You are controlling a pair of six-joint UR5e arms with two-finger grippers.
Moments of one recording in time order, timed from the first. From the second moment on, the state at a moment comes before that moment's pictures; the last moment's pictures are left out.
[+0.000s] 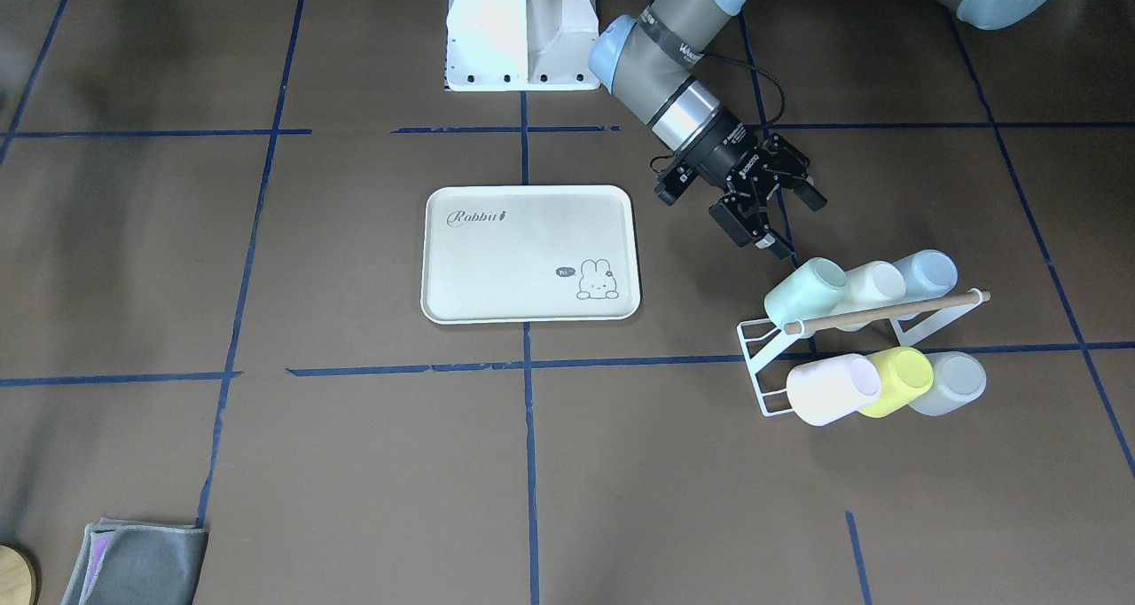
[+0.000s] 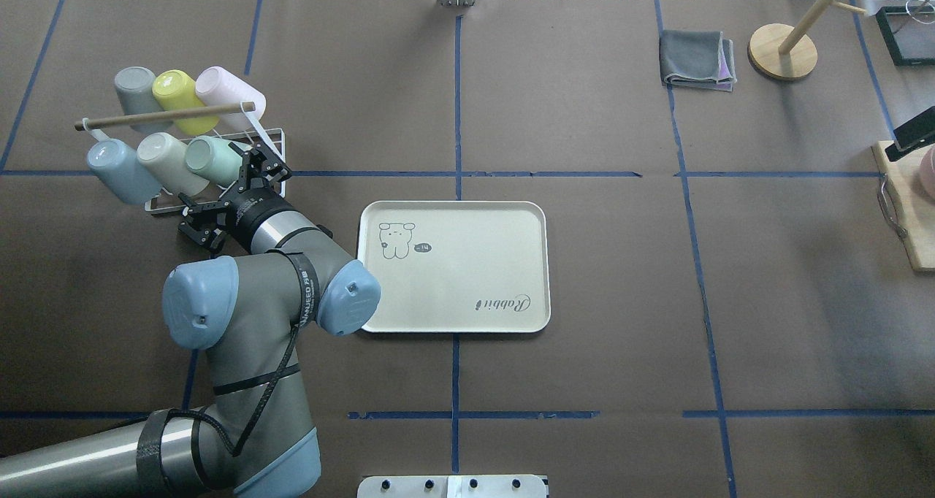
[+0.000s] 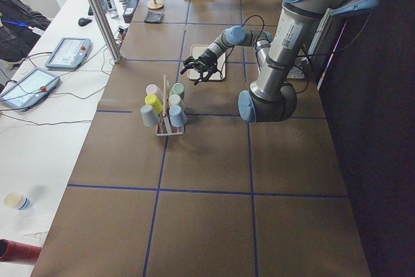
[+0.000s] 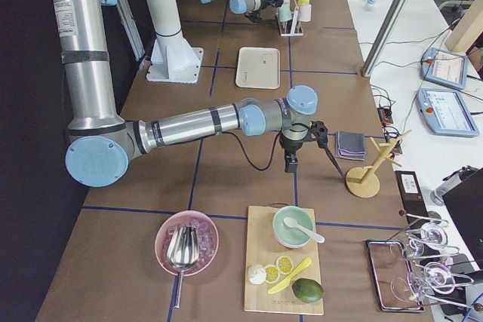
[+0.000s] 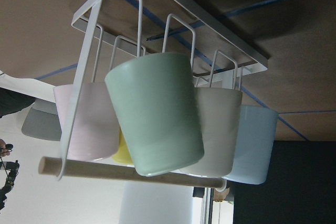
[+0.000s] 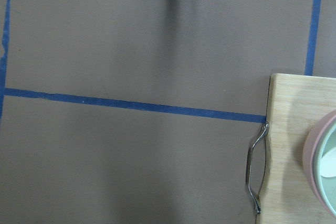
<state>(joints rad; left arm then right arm) -0.38 -2.18 -1.77 -0.70 -0.78 0.61 1.33 -1.47 1.71 -1.56 2.32 0.25</state>
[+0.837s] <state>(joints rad) -0.39 -2.18 -1.61 -0.85 -0.74 0.52 1.33 -1.47 1.71 -1.56 2.32 0.25</state>
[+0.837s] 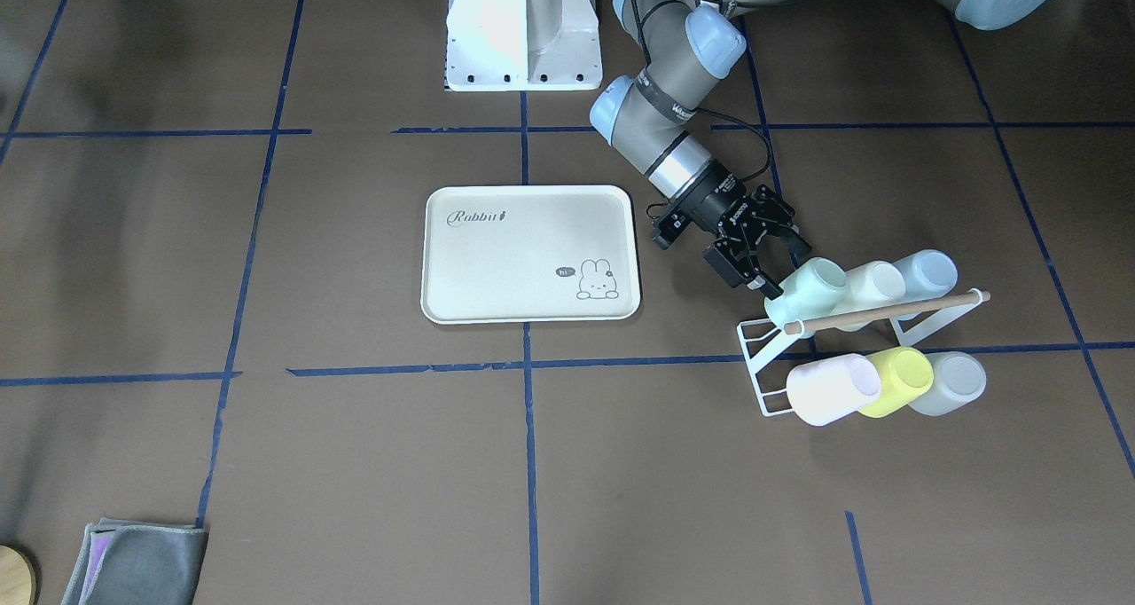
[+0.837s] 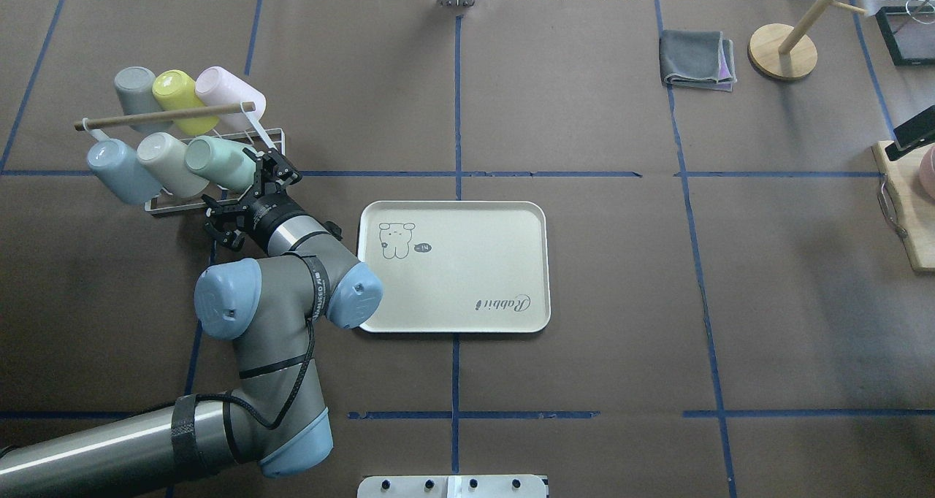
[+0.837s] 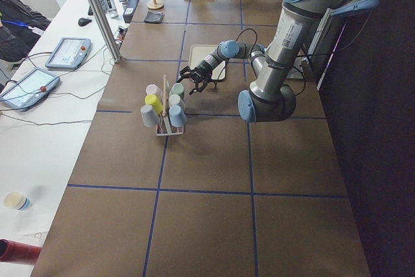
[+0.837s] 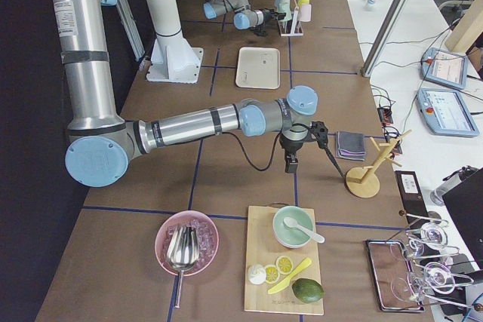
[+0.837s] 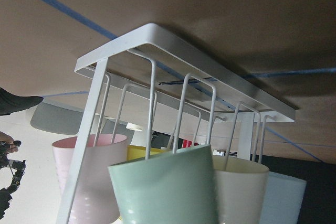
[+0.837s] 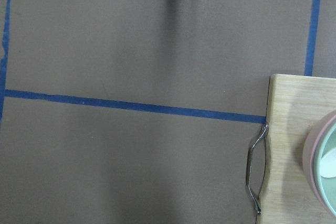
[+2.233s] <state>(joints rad) -0.44 -2.18 -1.52 -0.96 -0.73 0.52 1.33 -1.47 1.71 -1.56 2.32 0.25</state>
